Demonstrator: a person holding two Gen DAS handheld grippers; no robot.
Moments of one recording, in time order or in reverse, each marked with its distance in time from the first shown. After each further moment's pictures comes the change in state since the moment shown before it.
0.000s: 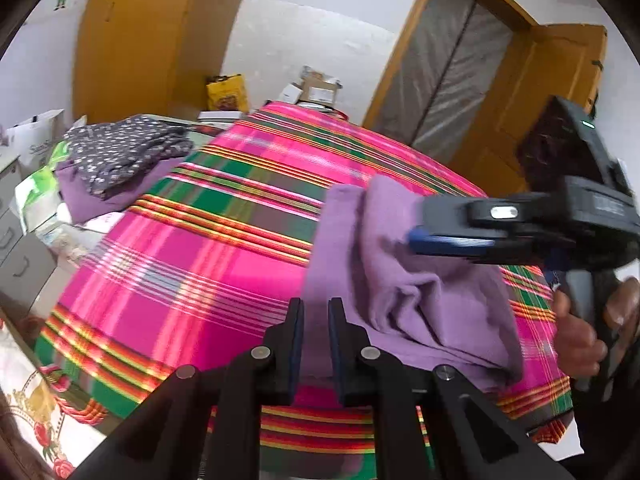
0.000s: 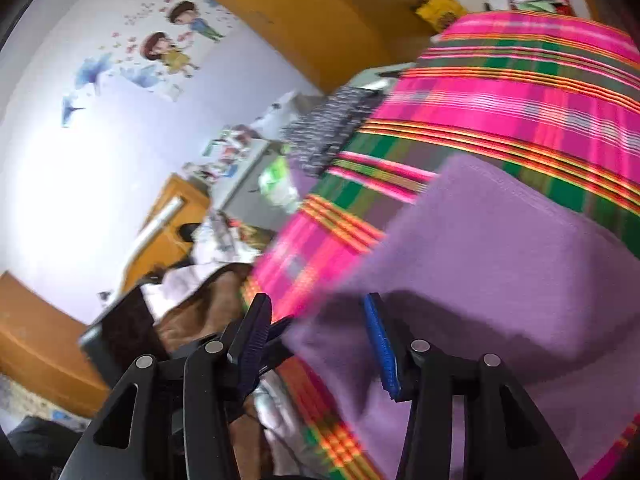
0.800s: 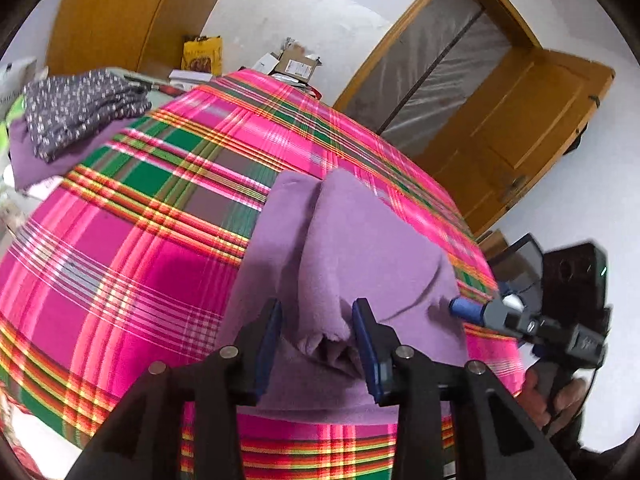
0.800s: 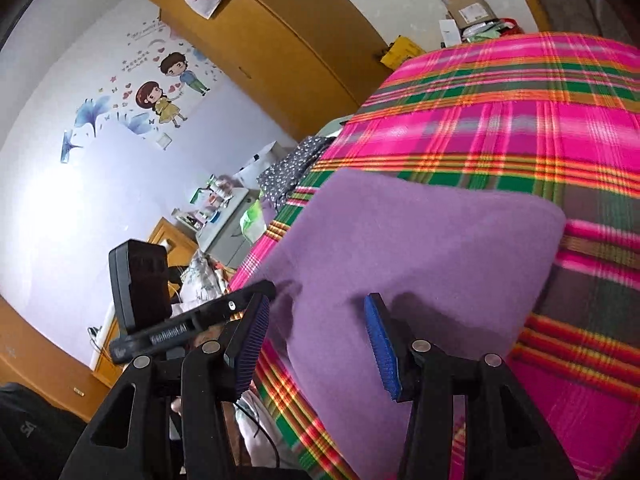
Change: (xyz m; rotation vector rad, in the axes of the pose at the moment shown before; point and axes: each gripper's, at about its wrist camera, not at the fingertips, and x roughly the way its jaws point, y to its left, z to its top) left arm 0.042 -0.012 0.019 -0.136 0.111 -0.224; right arm -0.082 -0.054 -0.066 0.068 -0.190 -0.102
